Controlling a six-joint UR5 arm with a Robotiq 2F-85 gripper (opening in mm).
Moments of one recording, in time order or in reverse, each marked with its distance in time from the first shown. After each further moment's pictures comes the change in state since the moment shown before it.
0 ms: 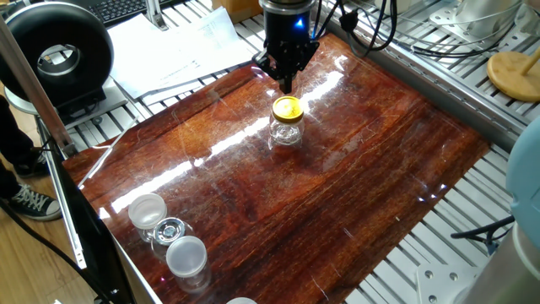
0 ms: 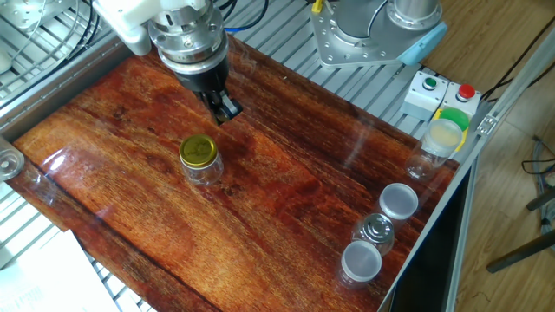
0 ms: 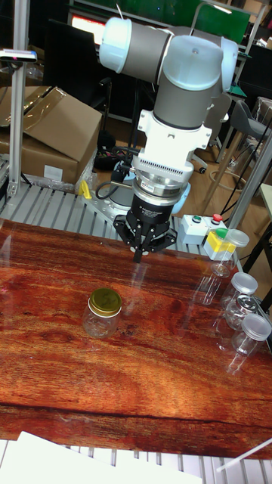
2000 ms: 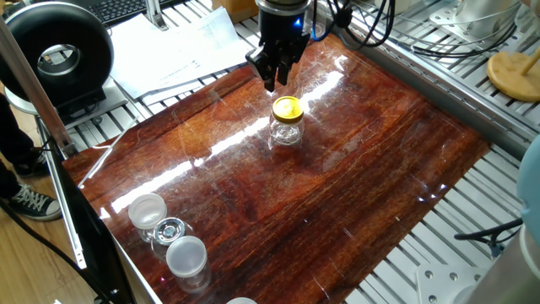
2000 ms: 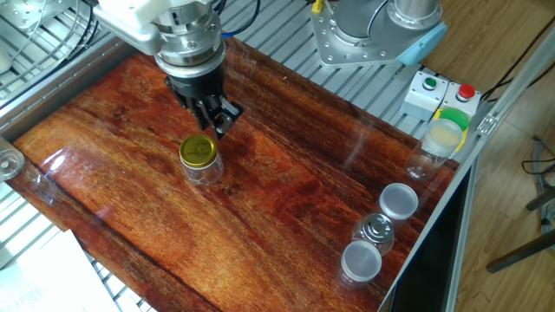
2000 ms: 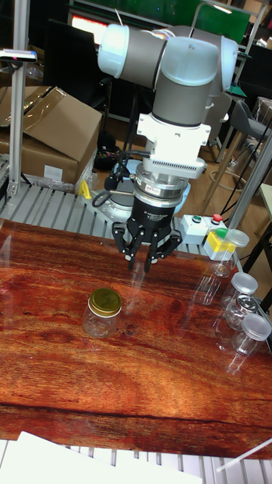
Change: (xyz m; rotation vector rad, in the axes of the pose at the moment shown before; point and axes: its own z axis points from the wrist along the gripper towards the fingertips) arm -0.026 0.011 0.000 -0.034 -0.104 -0.233
